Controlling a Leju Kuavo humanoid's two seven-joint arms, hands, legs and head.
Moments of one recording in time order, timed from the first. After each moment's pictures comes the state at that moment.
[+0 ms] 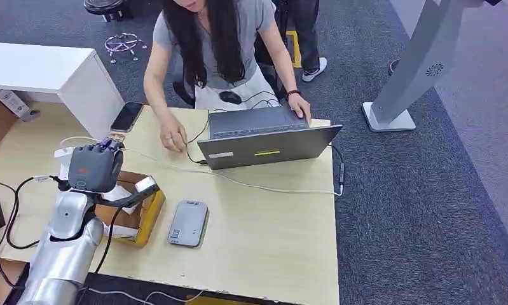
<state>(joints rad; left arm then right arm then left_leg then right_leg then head) -0.32 0.15 -0.01 -1.16 -1.39 0.54 -0.11 -0.08 0.19 -0.46 -0.21 0.82 -0.25 -0.21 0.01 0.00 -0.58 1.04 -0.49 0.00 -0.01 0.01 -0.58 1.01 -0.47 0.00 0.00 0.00</state>
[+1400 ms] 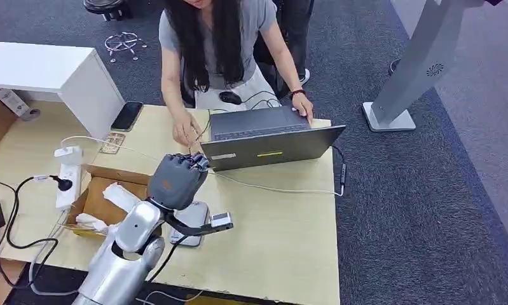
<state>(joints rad) -0.25 0.00 -0.43 -1.43 -1.45 0.31 -0.03 -0.08 0.20 -0.51 -0.21 0.81 -0.25 -0.22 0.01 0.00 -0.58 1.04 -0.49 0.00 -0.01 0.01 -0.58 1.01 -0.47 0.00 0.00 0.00</state>
